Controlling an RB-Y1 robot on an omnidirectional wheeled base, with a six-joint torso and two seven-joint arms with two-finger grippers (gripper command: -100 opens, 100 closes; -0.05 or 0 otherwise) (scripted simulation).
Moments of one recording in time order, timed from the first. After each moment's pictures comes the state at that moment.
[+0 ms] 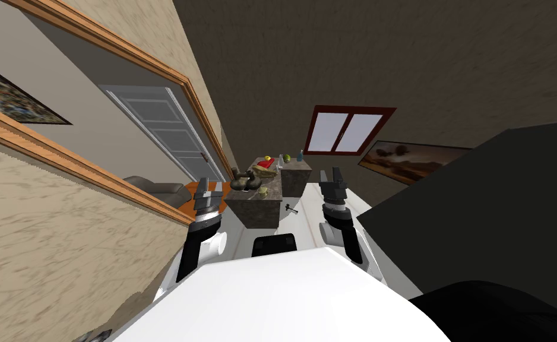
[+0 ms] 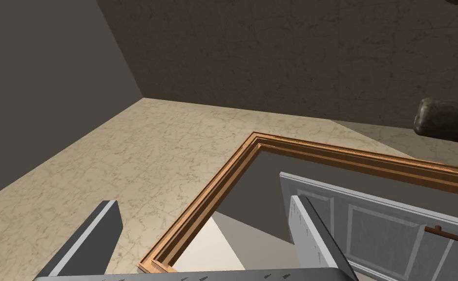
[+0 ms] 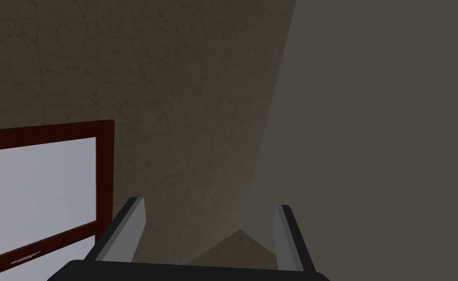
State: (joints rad) left arm 0.50 -0.04 0.06 -2.22 -0.09 -0.48 0.07; right arm 0.52 -0.04 -0.04 -2.39 0.12 -0.52 -0.13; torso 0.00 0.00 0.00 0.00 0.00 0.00
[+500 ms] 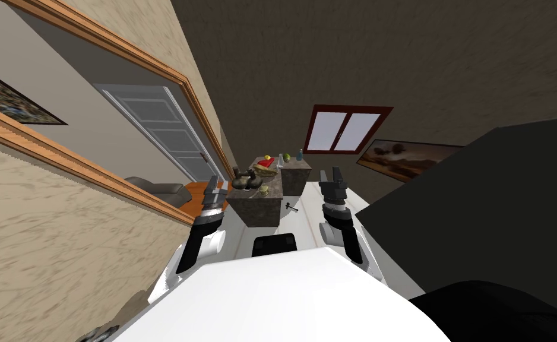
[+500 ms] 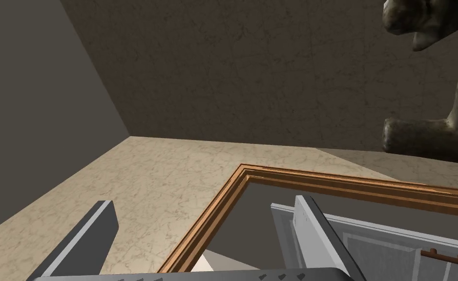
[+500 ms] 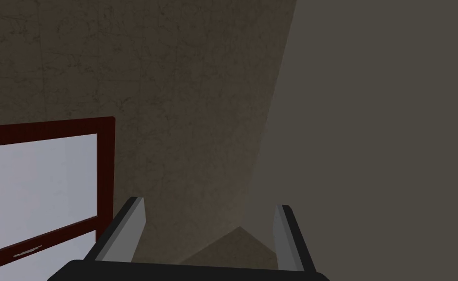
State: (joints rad) left arm 0.45 0.08 0.04 -2.20 -0.10 -0.39 0.07; right arm 0.52 -0.04 -0.04 -2.39 0.12 -0.52 -0.13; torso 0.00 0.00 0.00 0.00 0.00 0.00
